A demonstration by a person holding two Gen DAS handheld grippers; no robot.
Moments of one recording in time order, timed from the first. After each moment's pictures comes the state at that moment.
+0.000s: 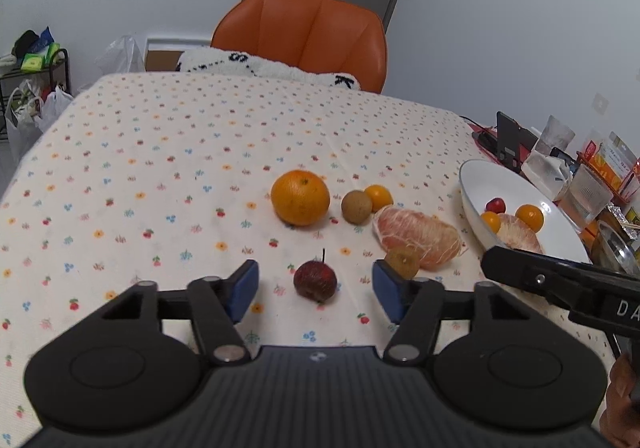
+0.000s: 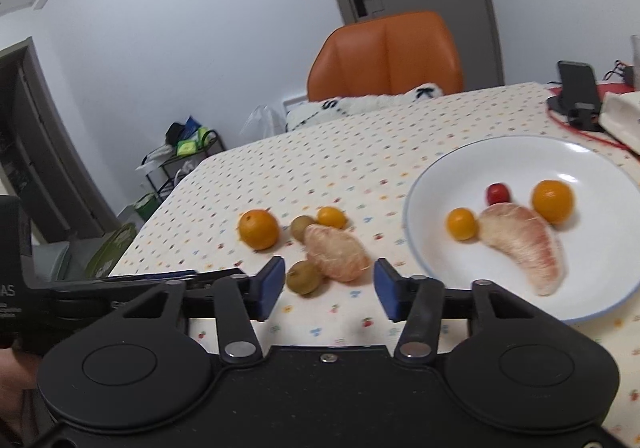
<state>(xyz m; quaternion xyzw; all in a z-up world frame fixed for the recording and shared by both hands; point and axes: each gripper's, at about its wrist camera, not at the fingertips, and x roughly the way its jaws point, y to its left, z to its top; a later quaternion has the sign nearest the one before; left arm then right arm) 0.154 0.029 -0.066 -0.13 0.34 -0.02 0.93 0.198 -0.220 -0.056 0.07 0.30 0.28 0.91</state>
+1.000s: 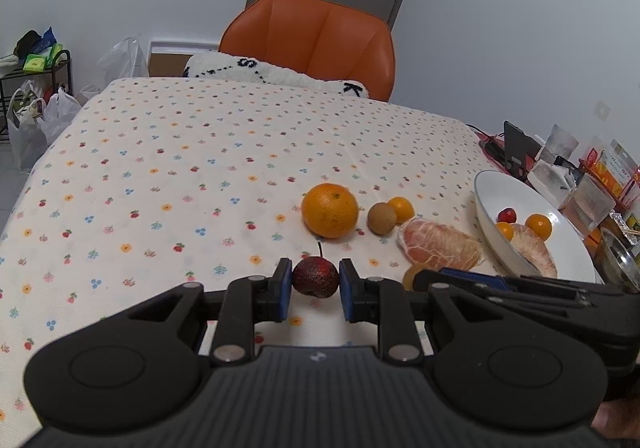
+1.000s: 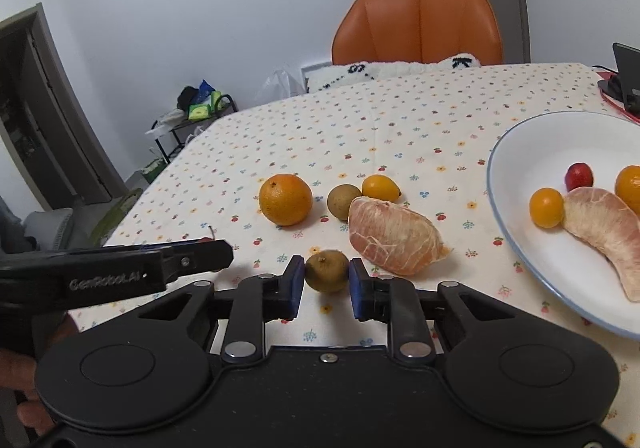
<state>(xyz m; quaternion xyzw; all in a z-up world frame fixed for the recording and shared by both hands) 0.151 0.051 -0.059 -0.13 0.33 -0.02 0.94 0.214 -0.173 -0.077 0.05 0.33 0.30 0.90</state>
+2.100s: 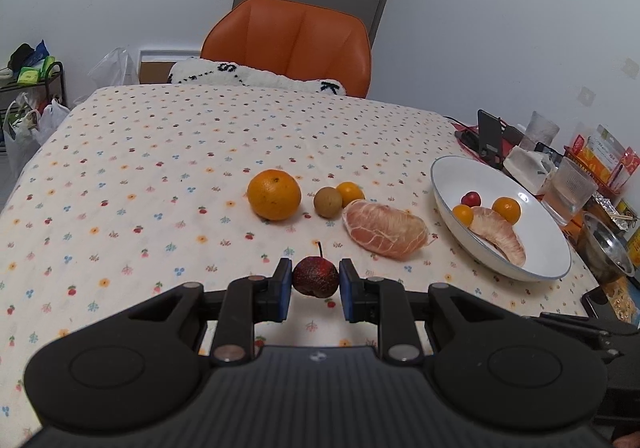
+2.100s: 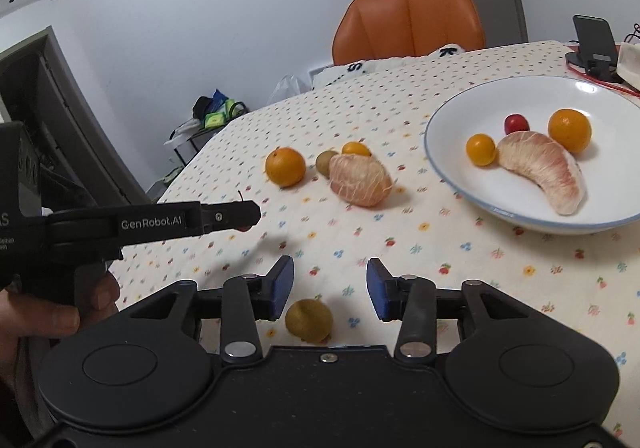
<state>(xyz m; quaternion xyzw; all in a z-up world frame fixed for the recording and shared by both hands) 0.132 0.009 -0.052 -0.11 0.32 -0.03 0.94 0.172 -0.232 -0.082 0.08 0.33 0.32 0.88</state>
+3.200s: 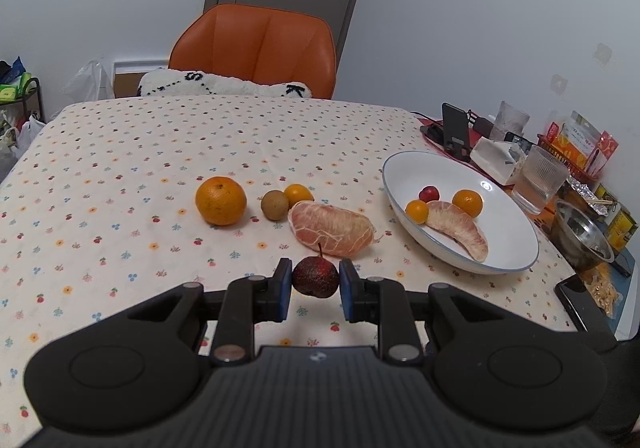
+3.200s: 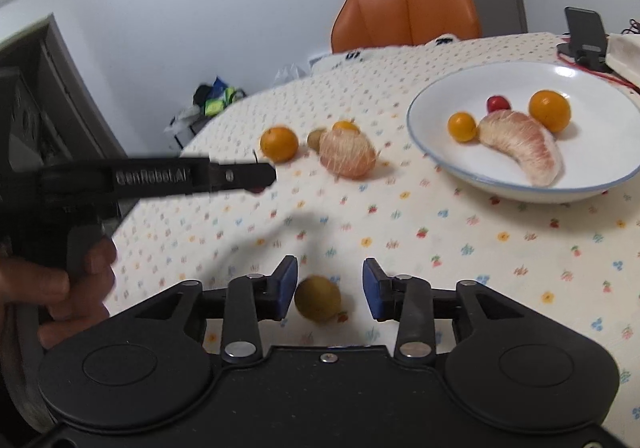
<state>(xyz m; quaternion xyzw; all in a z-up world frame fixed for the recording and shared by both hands) 0.129 -0.023 -0.042 -0.09 0.32 -0.06 0.94 0.159 -0.246 -0.092 0.06 0.35 0.32 0.88</state>
